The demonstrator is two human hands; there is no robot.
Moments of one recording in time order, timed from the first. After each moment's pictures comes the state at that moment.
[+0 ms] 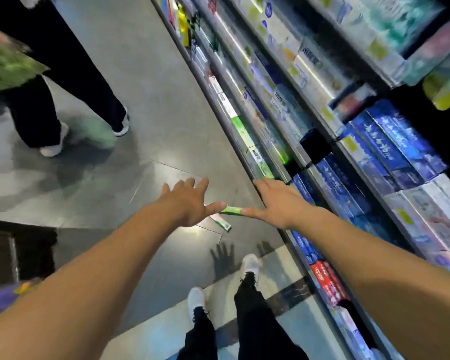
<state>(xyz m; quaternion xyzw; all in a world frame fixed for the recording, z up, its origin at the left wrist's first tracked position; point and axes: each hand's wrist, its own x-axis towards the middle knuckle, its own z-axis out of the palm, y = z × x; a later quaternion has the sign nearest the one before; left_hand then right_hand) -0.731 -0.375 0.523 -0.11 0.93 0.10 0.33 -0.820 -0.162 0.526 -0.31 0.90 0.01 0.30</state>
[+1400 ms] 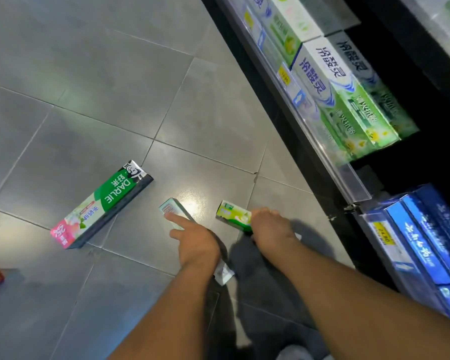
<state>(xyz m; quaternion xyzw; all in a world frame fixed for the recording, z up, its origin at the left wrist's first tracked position) -0.889 -0.333 -0.234 -0.58 0.72 0.31 0.25 -0.970 -0.215 -0.231 -0.23 0.90 0.09 0.35</state>
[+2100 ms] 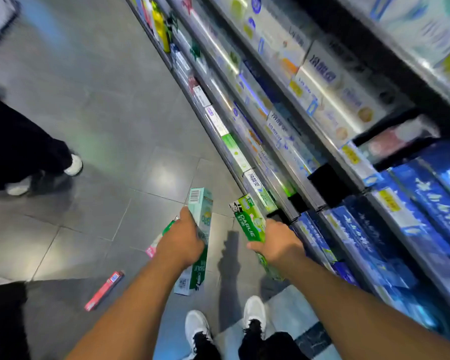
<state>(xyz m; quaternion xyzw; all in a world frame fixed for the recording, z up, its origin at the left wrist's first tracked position) -0.883 -0.393 0.366 -0.28 0.87 0.33 0.24 -0.958 -0.186 0.375 -0.06 0.92 -0.10 0.38</state>
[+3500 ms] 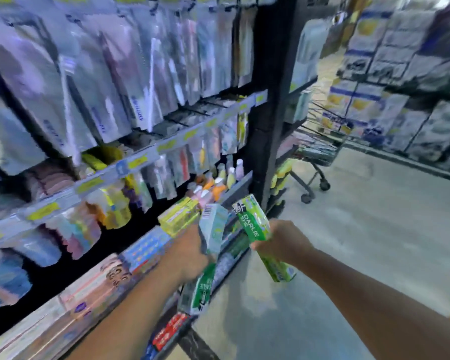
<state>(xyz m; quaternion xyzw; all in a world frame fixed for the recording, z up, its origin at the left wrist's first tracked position) -0.608 0.189 0.718 0.68 0.65 0.13 0.31 -0.368 0.216 0.712 0.69 0.68 -0.26 -0.07</state>
